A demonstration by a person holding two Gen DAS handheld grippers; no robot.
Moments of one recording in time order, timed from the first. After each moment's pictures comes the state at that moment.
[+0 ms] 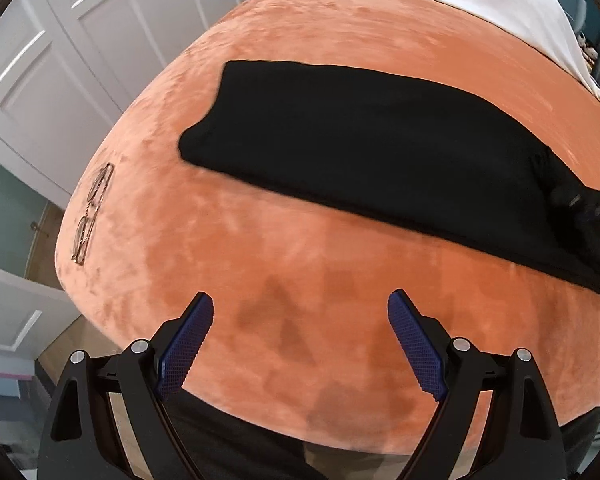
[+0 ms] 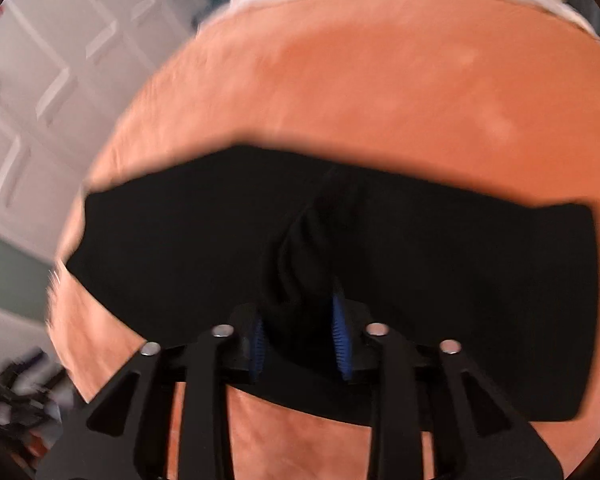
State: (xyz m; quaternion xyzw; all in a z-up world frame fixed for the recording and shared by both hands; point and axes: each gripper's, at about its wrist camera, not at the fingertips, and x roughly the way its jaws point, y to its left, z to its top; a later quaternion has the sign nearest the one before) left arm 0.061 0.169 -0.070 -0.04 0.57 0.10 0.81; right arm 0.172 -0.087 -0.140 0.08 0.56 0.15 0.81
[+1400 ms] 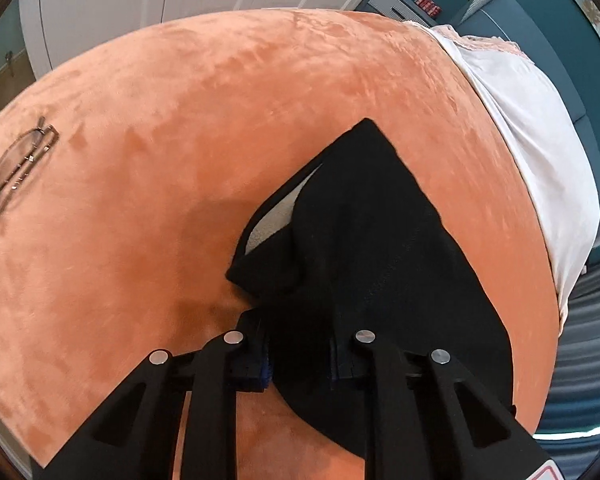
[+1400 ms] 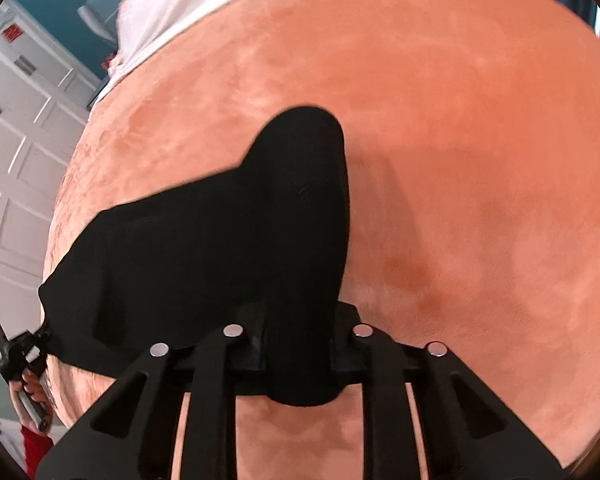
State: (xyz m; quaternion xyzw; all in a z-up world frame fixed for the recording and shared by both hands) left arm 0.176 0.328 -0.128 -0.37 0.49 0.15 0.78; right arm 0.118 -0.255 -0.133 0.22 0.53 -0.03 0.82
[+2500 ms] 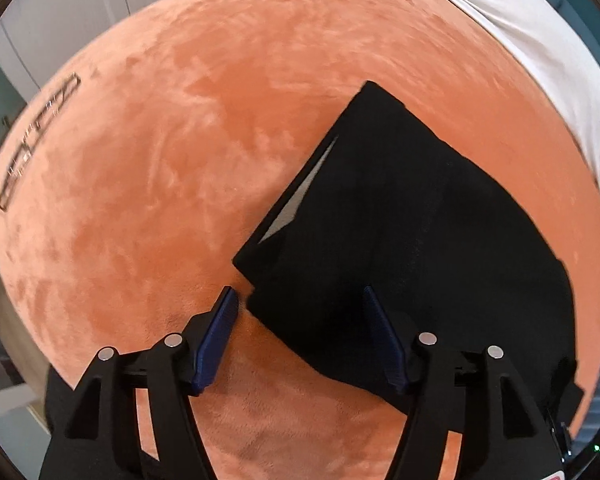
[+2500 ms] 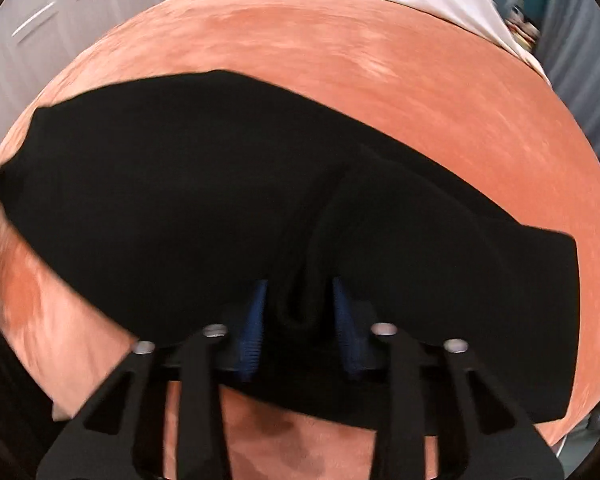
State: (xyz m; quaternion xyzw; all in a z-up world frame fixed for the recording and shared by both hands) left arm 0.118 0.222 -0.132 -0.24 0.58 0.12 0.77; right arm 0.047 -0.162 -0.152 -0.04 0.53 0.05 0.84
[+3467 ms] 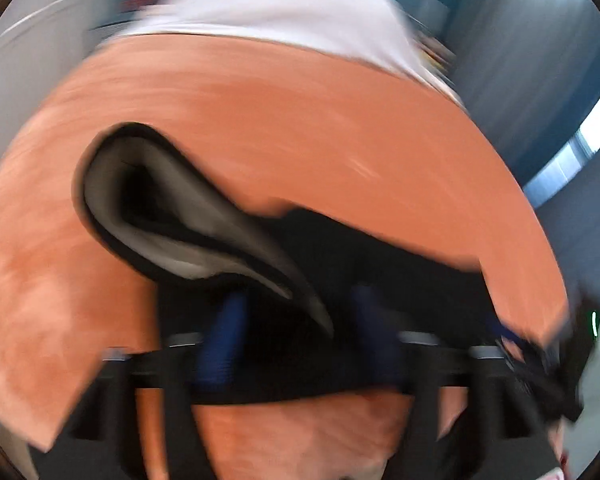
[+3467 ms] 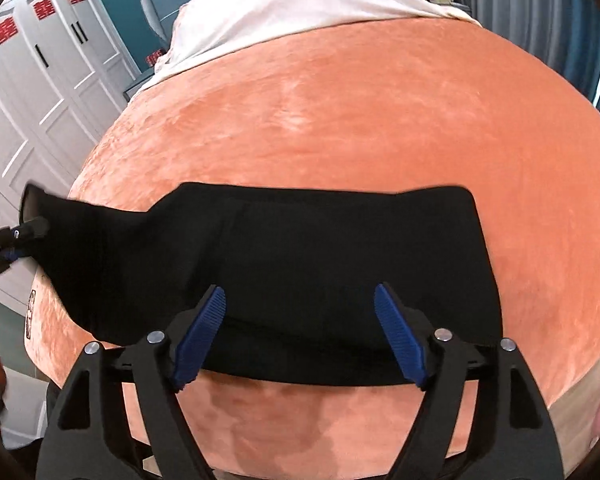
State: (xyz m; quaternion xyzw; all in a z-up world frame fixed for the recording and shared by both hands) left arm 0.103 -0.051 -0.022 -0.04 0.49 -0.19 0.85; right arm 0.013 -0.230 -0.092 0.15 0.47 0.00 0.87
